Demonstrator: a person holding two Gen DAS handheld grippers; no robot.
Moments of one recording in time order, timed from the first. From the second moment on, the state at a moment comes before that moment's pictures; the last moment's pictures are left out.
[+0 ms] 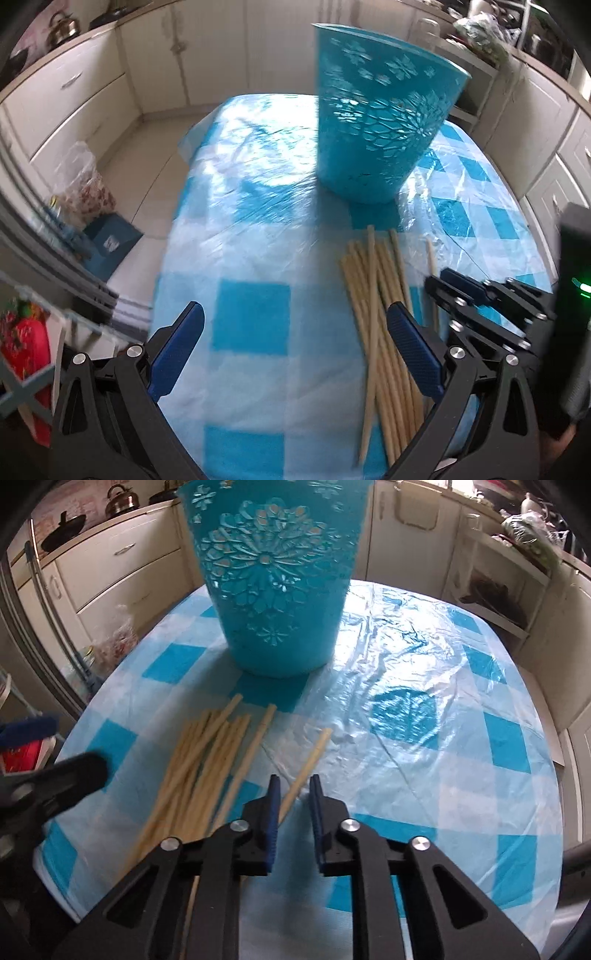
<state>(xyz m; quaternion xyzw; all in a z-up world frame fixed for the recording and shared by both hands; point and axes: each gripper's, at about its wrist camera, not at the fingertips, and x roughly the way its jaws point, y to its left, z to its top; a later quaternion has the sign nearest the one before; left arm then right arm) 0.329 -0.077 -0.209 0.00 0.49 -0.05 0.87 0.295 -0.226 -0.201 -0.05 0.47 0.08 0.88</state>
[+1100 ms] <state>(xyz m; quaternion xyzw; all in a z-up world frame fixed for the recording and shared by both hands) 0.373 -0.066 -0.237 -0.07 0.53 -0.11 0.84 0.286 -0.248 -0.209 0.07 0.46 0.12 0.88</state>
